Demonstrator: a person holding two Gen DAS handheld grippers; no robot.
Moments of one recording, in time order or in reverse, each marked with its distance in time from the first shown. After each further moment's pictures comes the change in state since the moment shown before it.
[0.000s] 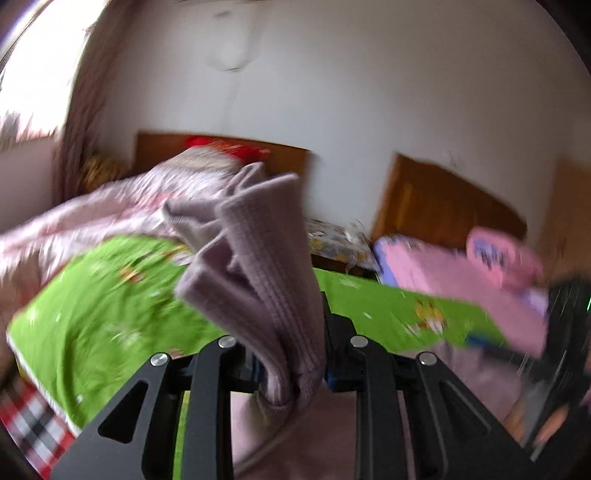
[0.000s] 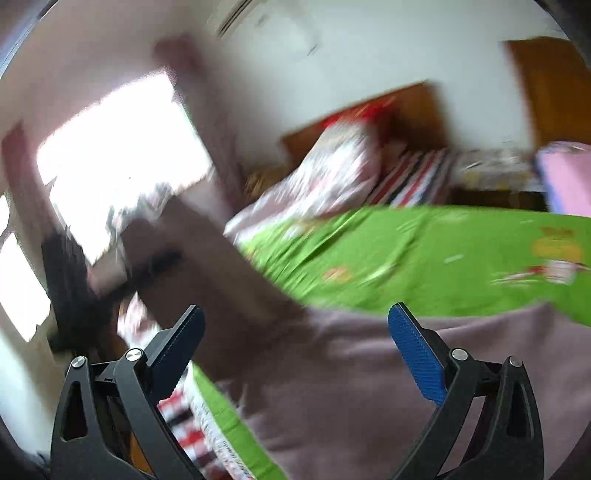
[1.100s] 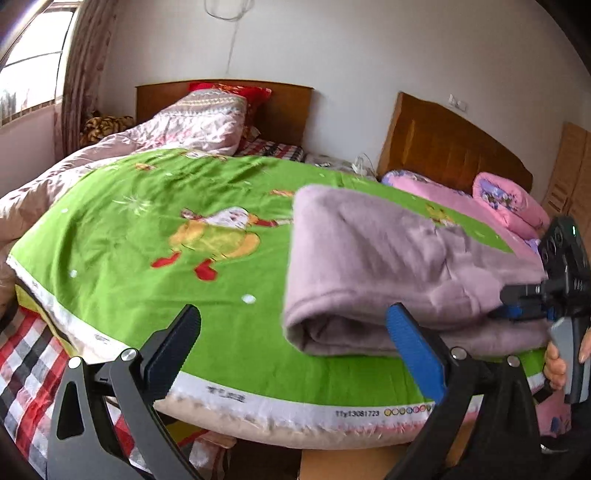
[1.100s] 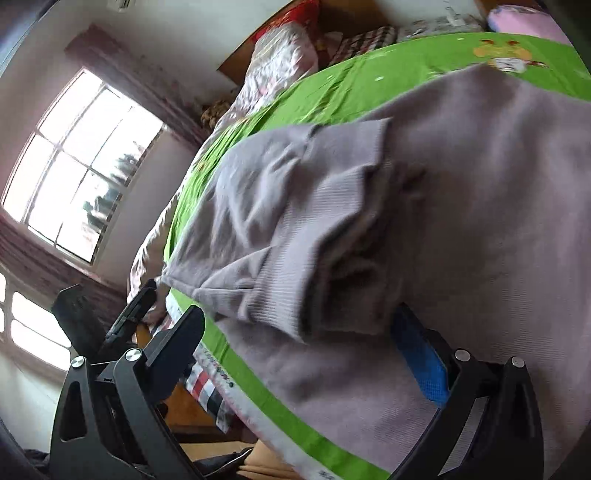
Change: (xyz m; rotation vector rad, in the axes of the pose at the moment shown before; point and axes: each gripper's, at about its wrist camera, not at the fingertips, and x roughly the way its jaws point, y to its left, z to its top) left arm -0.012 0.029 -0.133 -0.031 0.206 0.014; right arm 0.021 -0.048 -0.105 0.285 0.423 0.002
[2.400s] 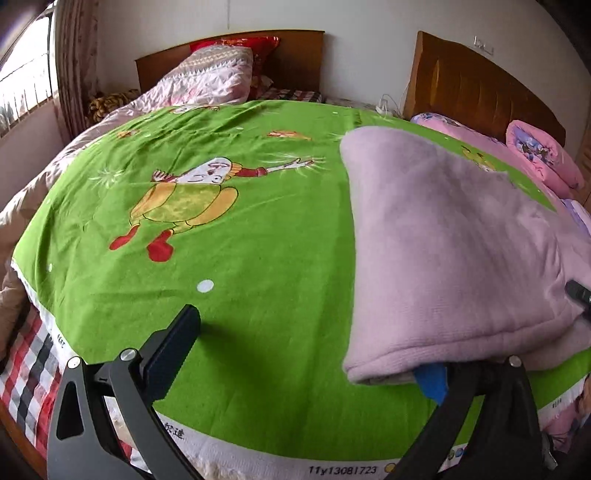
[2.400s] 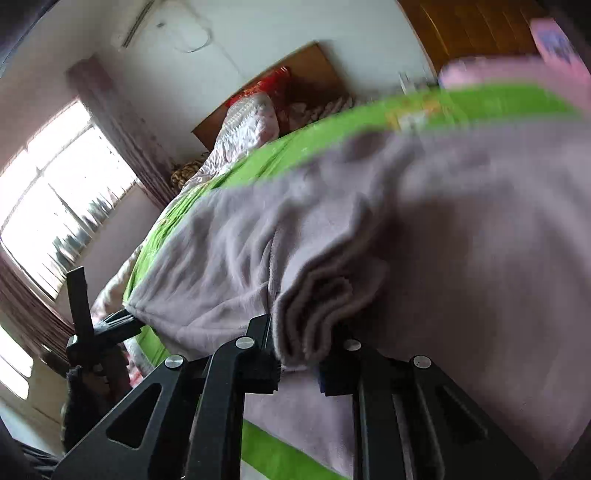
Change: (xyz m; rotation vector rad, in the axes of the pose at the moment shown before) left arm 0.074 -0.019 -0.002 0.049 0.221 0.148; right arm -0.068 -0.056 -0.042 -0.016 -0.336 -0.155
